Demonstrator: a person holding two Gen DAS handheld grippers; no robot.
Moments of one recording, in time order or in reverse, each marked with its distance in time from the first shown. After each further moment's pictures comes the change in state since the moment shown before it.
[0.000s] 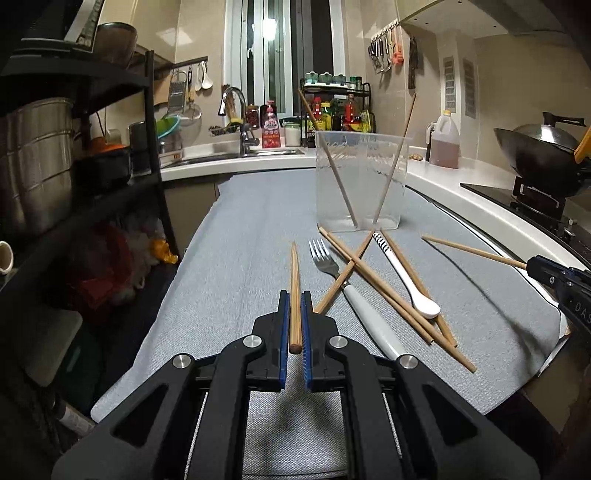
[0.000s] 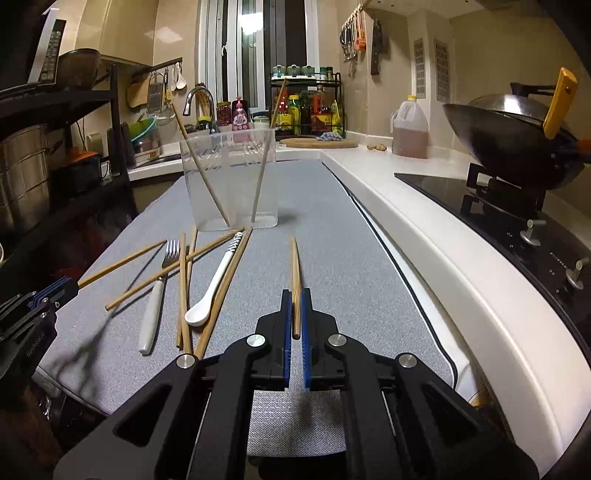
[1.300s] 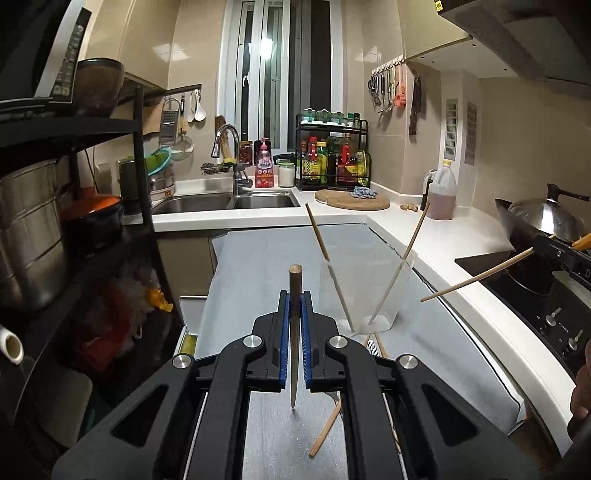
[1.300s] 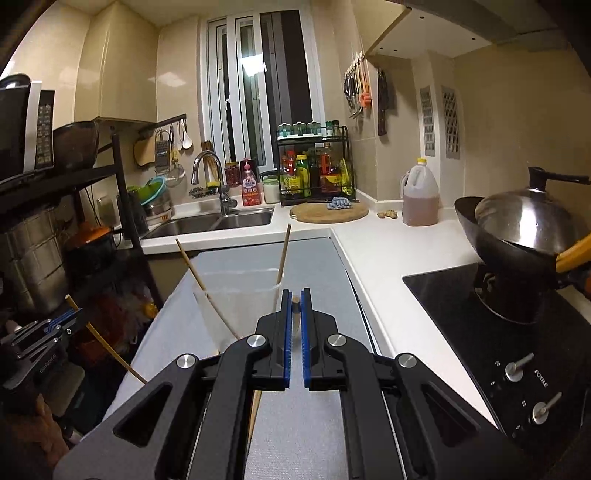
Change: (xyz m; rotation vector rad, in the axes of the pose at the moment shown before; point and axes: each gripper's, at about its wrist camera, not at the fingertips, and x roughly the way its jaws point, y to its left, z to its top) left arm -0.010 0.023 0.155 -0.020 -0.056 -0.055; right arm -0.031 -0.010 0.174 0.050 -0.129 0.072
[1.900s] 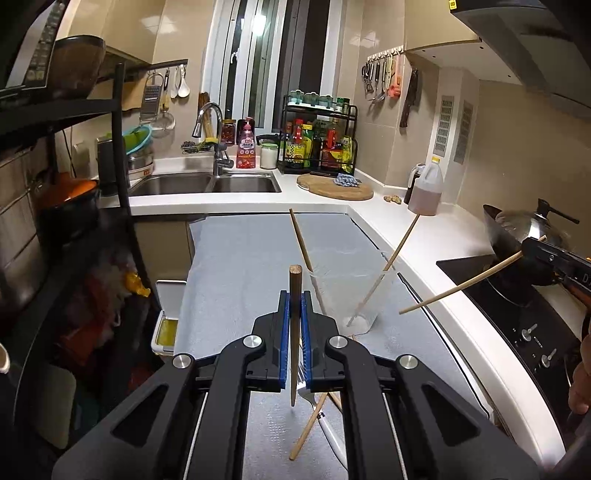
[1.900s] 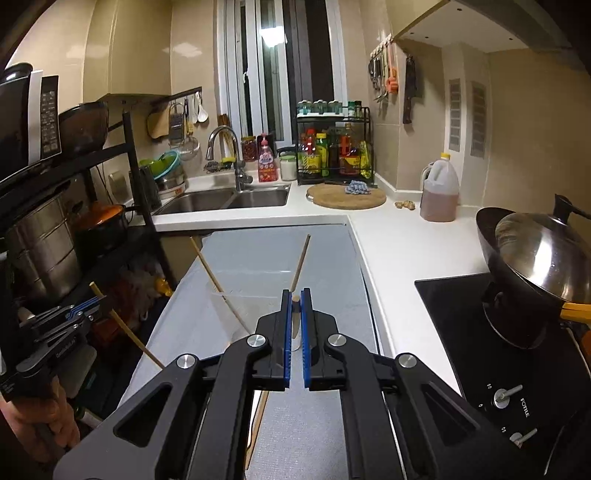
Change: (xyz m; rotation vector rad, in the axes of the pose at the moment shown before) left arm 0.017 0.005 0.032 -0.042 0.106 -0.096; right arm 0.014 0.012 0.047 -0.075 0.162 0.052
